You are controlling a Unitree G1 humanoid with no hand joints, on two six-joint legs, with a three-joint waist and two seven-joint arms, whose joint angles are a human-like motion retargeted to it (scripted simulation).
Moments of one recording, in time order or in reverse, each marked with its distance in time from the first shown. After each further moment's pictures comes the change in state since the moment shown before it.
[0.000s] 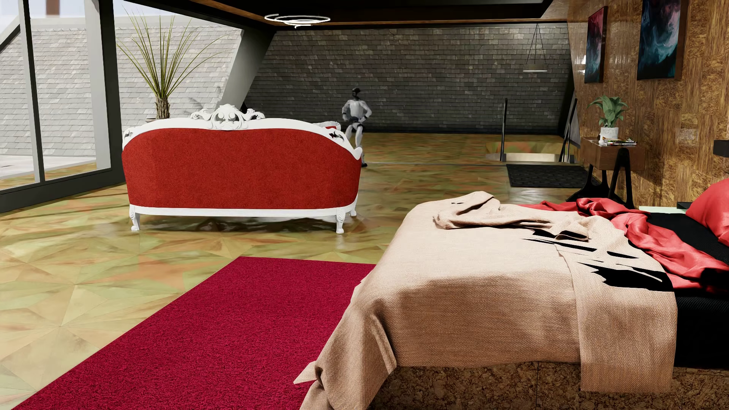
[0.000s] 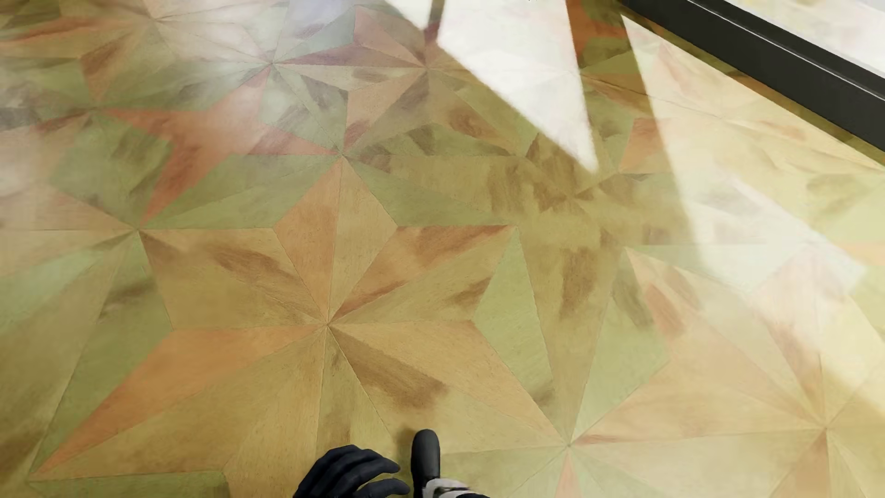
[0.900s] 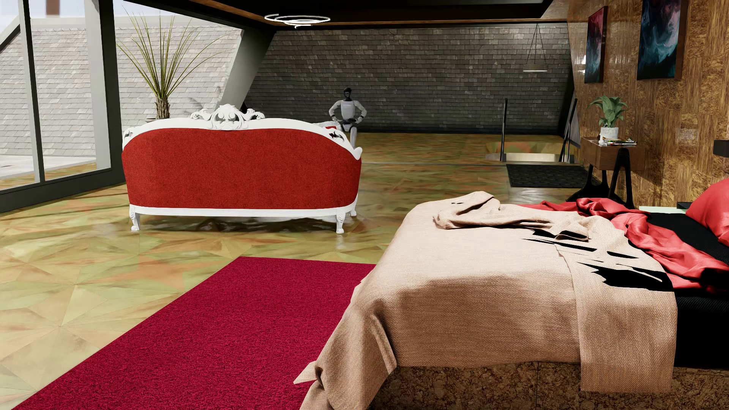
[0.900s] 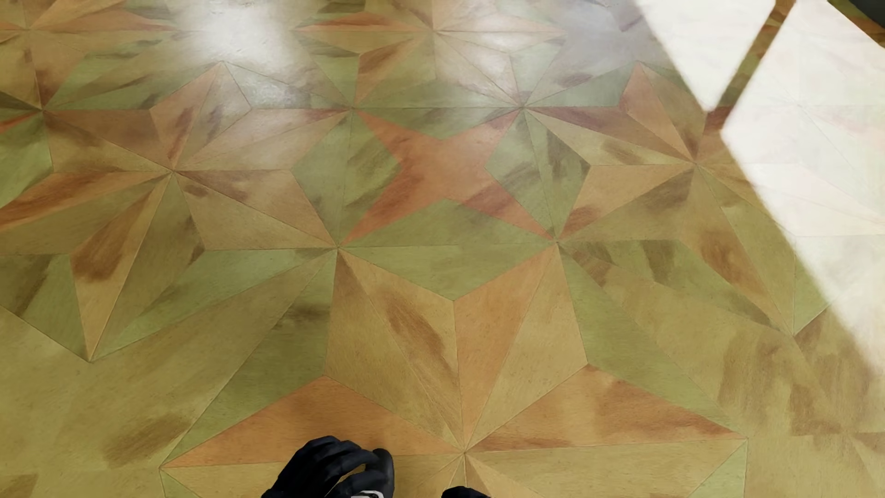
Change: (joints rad) body -0.529 0.555 -0.031 0.455 0.015 0.198 0.282 -0.106 -0.021 -0.072 0.115 0.017 0.017 0.373 -0.355 -0.006 0.057 -0.227 -0.168 0.129 0.001 0.067 -0.001 0.095 0.158 -0.034 -0.020 -0.001 0.048
